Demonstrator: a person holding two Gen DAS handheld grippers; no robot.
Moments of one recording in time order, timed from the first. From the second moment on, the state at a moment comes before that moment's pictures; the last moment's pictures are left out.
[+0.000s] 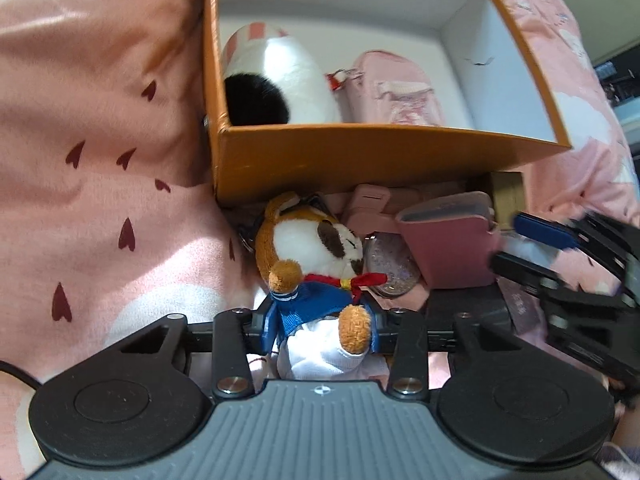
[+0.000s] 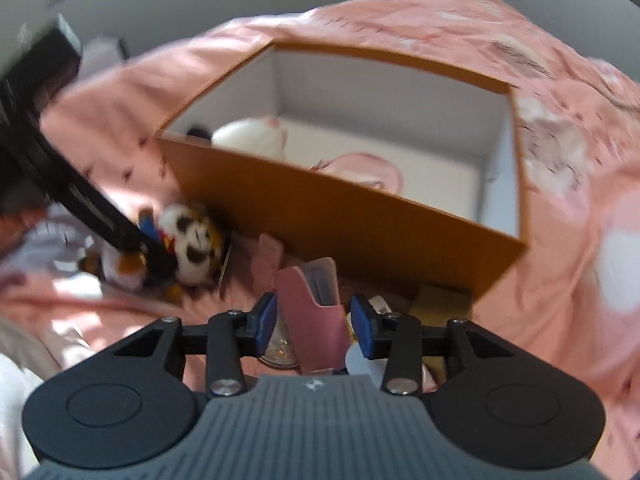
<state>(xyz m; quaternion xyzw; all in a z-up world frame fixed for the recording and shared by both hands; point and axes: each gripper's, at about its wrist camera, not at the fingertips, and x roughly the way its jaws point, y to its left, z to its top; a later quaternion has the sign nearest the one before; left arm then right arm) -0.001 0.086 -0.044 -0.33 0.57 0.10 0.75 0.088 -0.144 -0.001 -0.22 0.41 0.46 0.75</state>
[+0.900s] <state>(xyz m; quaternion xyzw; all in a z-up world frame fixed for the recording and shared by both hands) -0.012 0.070 0.059 -0.28 0.46 0.02 0.84 0.092 -0.141 0.018 -0.26 0.40 0.50 0.72</state>
